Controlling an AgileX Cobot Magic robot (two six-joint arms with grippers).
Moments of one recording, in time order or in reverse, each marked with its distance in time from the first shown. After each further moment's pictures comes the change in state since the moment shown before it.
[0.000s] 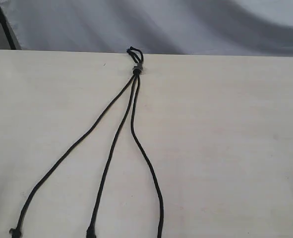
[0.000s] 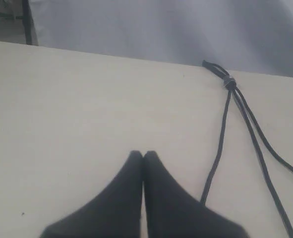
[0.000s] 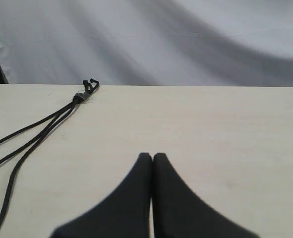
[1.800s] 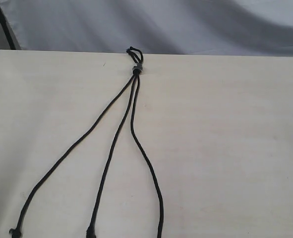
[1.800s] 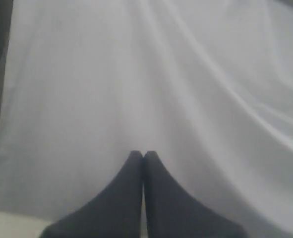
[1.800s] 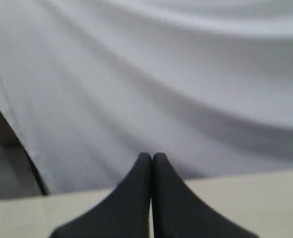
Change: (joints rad) left arm 0.000 0.321 -0.163 0.000 -0.697 -0.148; right arm 0.006 0.409 -0.339 0.106 -0.288 0.092
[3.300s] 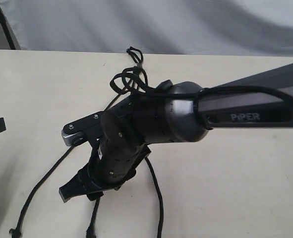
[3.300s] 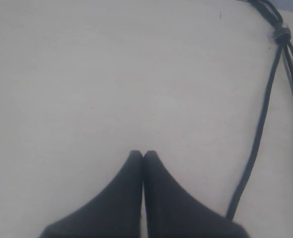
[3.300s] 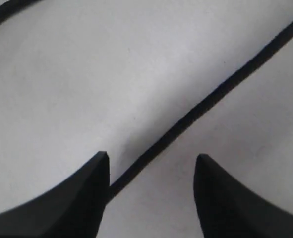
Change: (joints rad) left arm 0.000 0.748 -0.119 0.026 0.244 0.059; right arm 0.808 1.573 -0.888 0.049 0.606 -0.003
